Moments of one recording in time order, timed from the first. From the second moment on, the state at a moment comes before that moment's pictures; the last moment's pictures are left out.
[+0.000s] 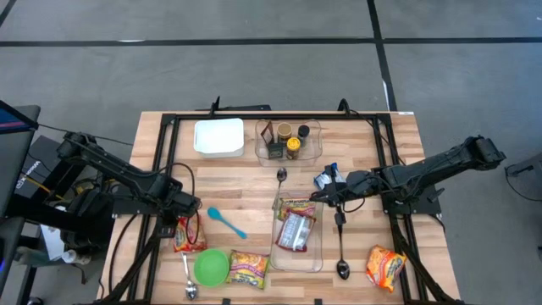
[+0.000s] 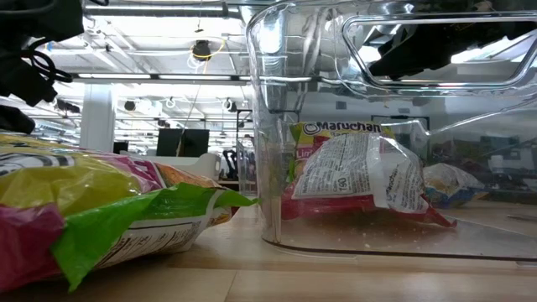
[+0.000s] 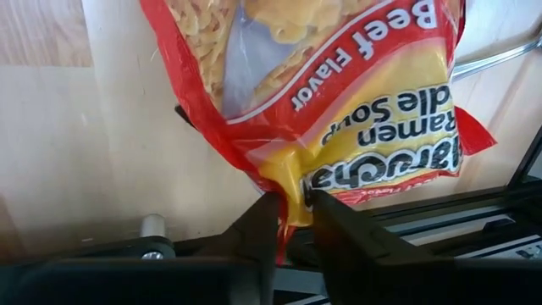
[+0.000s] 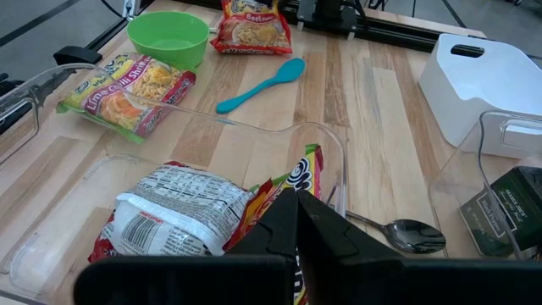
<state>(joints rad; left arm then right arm) -0.39 1.00 0.52 -1.04 0.34 -0.45 0.22 1.06 0.54 0.04 0.13 -0.09</state>
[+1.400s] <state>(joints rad) -0.39 1.00 0.69 -1.04 -0.02 -0.58 0.22 1.06 0.54 0.04 0.13 -0.09</state>
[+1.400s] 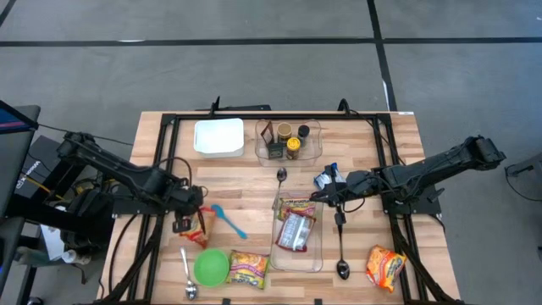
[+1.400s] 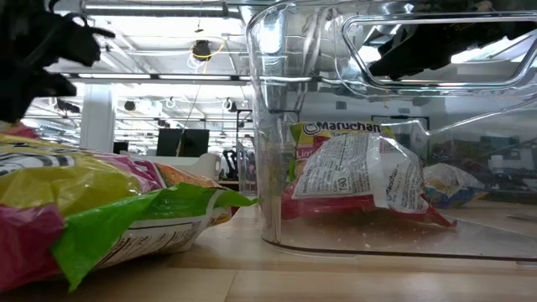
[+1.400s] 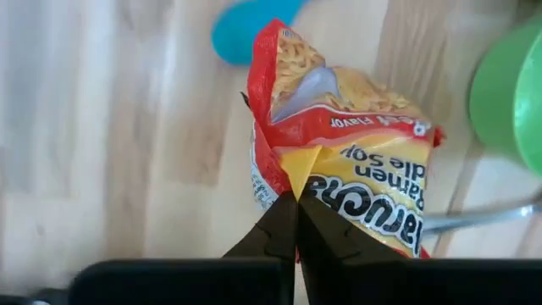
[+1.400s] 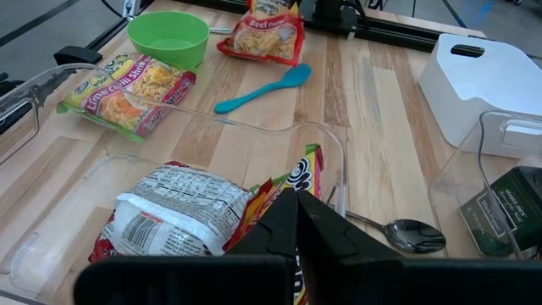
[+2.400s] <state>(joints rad) -0.39 1.00 0.86 -0.52 -0.55 -0.01 0.22 1.06 0.54 0.05 0.13 -0.09</state>
